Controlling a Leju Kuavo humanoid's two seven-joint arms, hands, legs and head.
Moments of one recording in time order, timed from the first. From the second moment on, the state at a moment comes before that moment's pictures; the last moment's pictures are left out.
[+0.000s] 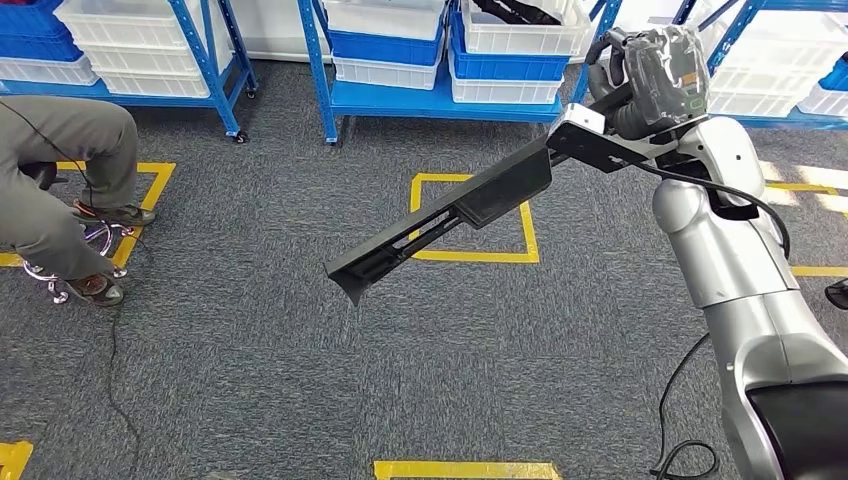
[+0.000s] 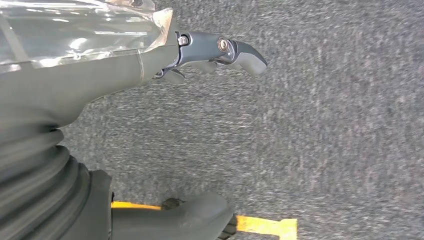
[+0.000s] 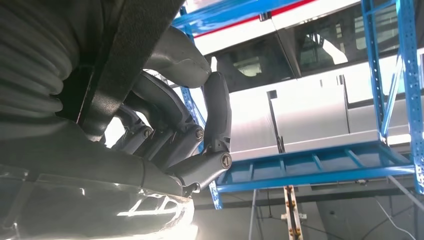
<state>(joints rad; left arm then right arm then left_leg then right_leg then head) -0.09 -0.10 0.17 -0.19 -0.05 0.31 -0.42 -1.03 -0.25 0.45 -1.02 0.86 -0.24 -0.29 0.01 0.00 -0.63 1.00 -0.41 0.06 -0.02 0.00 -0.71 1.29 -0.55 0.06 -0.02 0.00</state>
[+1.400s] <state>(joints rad) -0.07 -0.10 0.18 -0.19 -0.07 0.32 -0.42 -1.06 -0.26 0.42 -1.01 0.85 -0.24 -0.25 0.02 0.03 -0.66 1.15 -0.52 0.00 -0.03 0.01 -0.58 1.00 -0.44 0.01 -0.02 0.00</state>
